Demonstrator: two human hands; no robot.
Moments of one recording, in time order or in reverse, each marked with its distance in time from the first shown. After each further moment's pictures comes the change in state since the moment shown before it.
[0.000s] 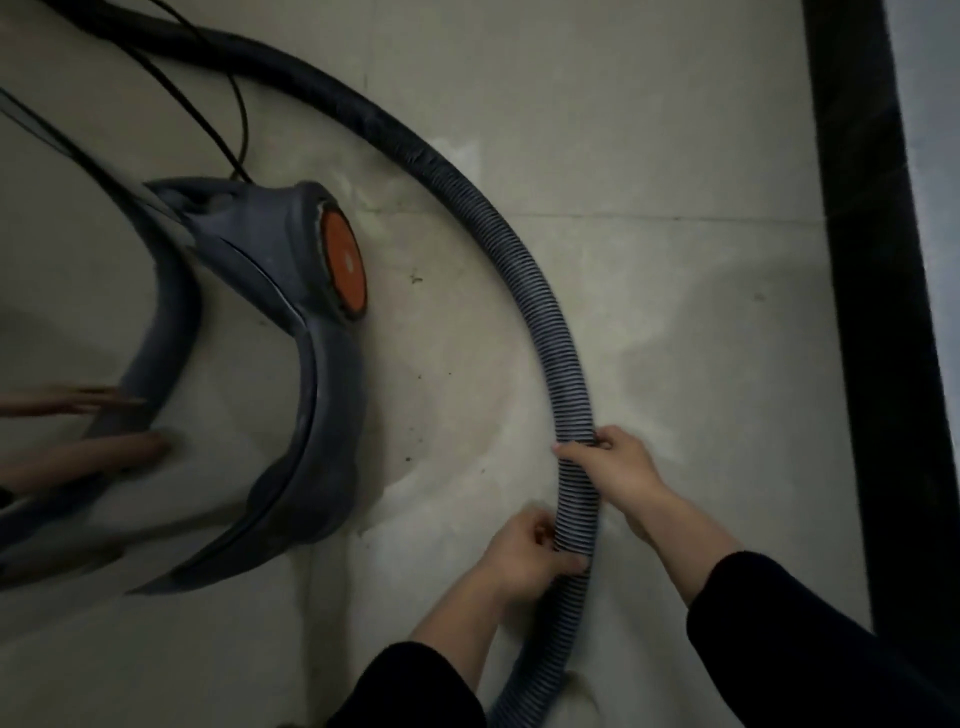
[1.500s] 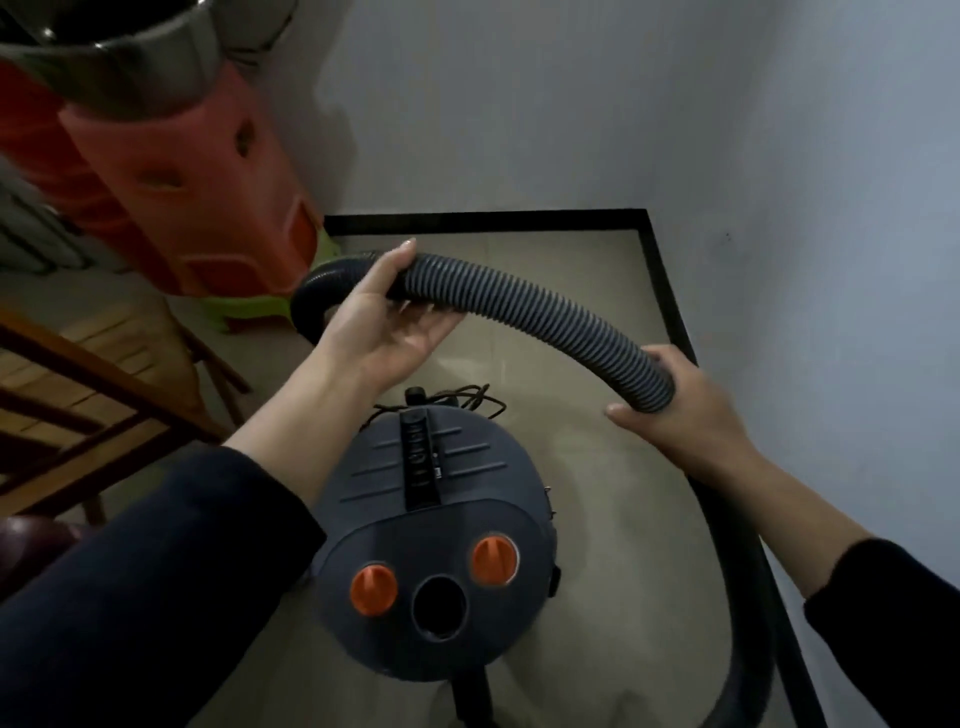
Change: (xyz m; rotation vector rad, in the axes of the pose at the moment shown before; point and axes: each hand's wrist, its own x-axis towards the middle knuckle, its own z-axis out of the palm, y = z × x) left_hand -0.646 0.334 -0.388 -1.144 -0.151 0.644; right_hand -0.568 -0.442 -0.060 -0.293 0.362 -0.808
